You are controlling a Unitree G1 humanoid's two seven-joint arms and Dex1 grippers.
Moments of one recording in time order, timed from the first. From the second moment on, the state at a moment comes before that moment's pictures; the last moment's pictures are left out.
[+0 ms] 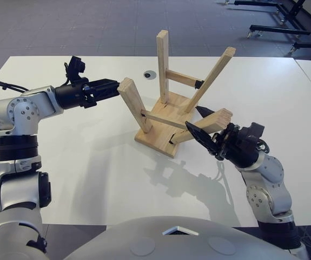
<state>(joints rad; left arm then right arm) -0.55 0.61 0.16 0.12 -0.80 1.08 -0.92 0.21 -0.38 0.02 -0.45 0.57 -0.11 0.83</state>
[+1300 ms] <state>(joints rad) -0.51 0.57 0.25 0.09 -0.85 1.09 -0.83 0.03 -0.47 0.04 -0.54 0.55 0.29 0.62</state>
